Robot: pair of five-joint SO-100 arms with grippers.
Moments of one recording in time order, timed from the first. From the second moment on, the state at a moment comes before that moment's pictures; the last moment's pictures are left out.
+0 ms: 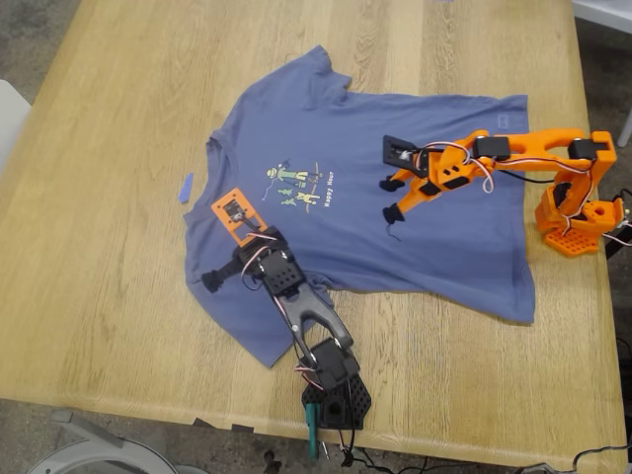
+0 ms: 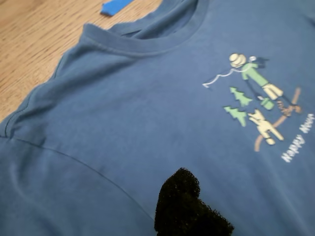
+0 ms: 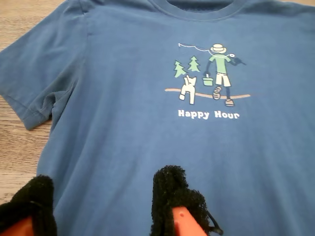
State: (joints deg) arm 0 -33.2 117.5 119.9 37.3 -94.9; arm 1 -10.9 93.3 84.3 38.1 -89.1
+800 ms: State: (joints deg) arm 0 -35.1 82.8 101.6 14.9 -88.0; arm 1 -15.5 84.6 78.0 37.6 -87.1
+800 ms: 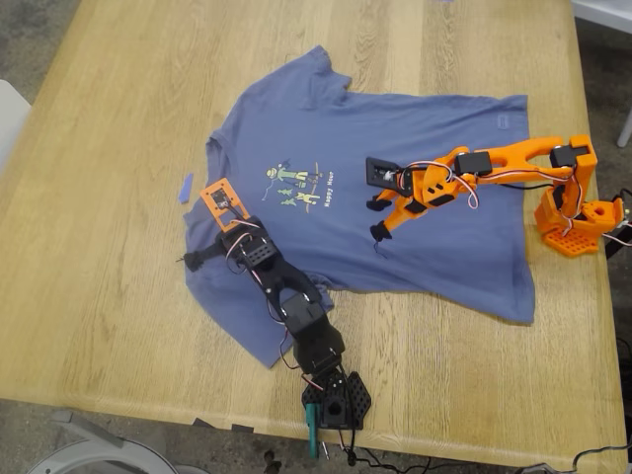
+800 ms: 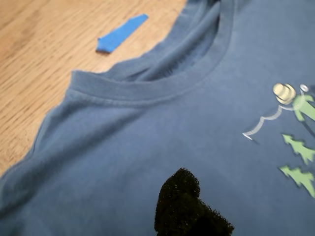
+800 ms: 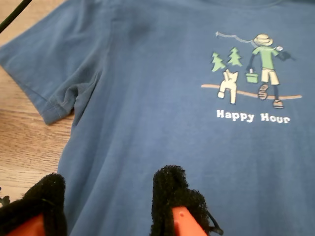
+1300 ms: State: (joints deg) arm 0 -36.5 63.7 85.1 11.5 -88.0; arm 1 -17.5 83.8 76.7 38.4 -87.1
